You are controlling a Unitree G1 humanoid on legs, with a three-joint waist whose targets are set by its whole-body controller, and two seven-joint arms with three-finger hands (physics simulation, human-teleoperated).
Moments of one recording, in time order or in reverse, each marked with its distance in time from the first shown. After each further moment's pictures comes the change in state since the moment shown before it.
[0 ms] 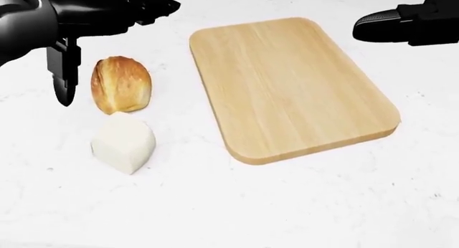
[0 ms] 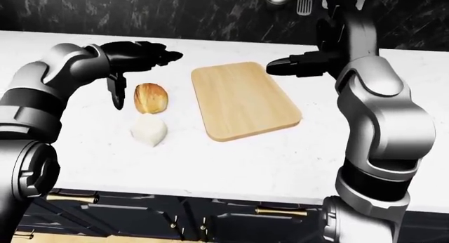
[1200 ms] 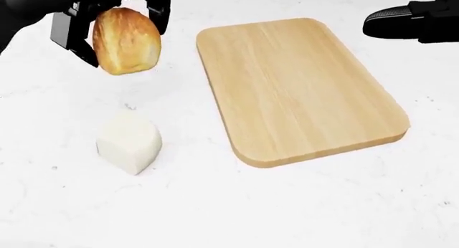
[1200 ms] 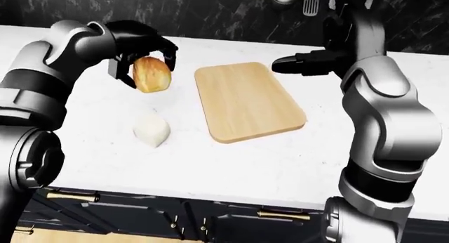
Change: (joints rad) left arm -0.120 -0.054 0.000 0.038 -0.019 0.095 -0.021; right arm 0.007 -0.013 -0.020 0.009 0.007 -0.017 -0.012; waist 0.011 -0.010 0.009
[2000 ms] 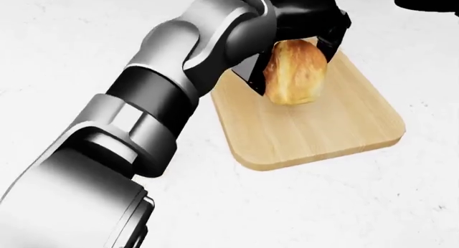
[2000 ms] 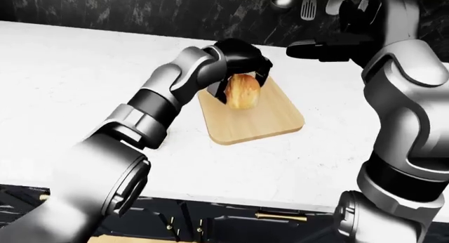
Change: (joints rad) left arm -0.037 -0.517 -0.099 -0.039 0.000 0.299 0.161; right arm -0.046 -0.092 -0.043 0.009 0.142 0.021 -0.061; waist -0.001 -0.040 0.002
